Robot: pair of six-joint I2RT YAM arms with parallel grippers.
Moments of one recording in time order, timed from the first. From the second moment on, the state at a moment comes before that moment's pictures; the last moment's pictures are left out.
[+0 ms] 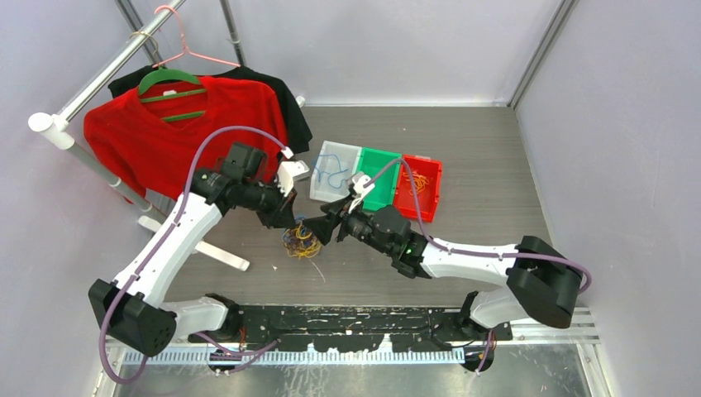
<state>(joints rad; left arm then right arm) -0.41 1.22 1.21 -1.03 0.56 0.38 1.03 1.34 0.63 0.72 0.07 0.40</state>
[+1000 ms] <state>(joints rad) -0.42 1.19 1.31 -1.10 0.58 0.36 1.02 1.38 0.46 0.76 0.10 0.51</state>
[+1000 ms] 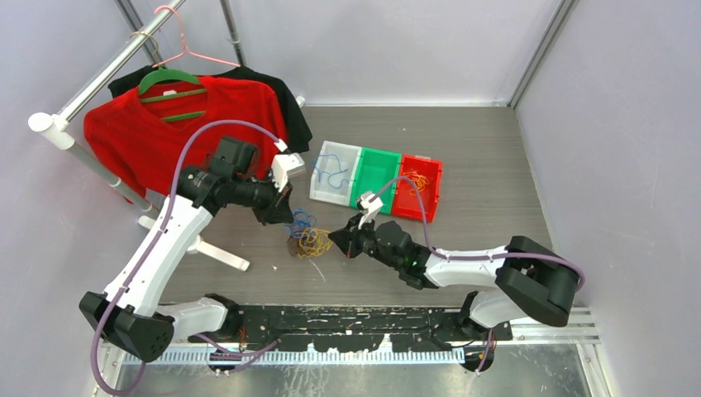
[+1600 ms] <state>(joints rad) -0.42 1.17 1.41 -1.17 0.67 0.36 1.03 1.29 0.65 0.61 0.05 0.37</state>
